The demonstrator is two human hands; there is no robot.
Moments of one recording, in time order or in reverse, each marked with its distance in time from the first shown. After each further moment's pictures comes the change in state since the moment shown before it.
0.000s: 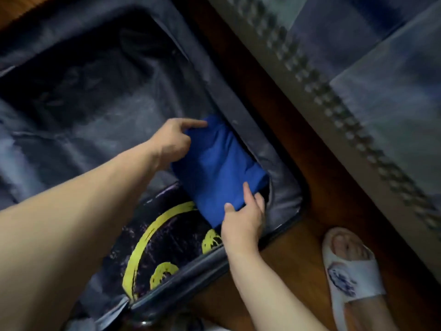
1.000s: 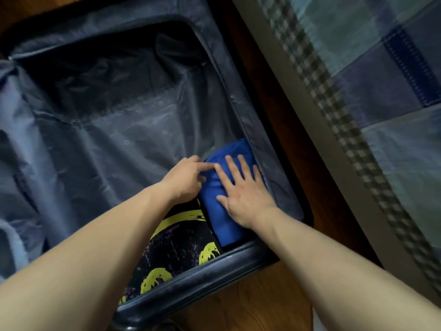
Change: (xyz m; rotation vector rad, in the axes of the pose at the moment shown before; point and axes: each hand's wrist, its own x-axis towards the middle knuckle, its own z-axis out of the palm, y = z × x) left_hand -0.020 -0.063 0.034 0.386 -0.067 0.131; right_hand 0.085 -0.052 -0.005 -1.365 -0.397 -0.925
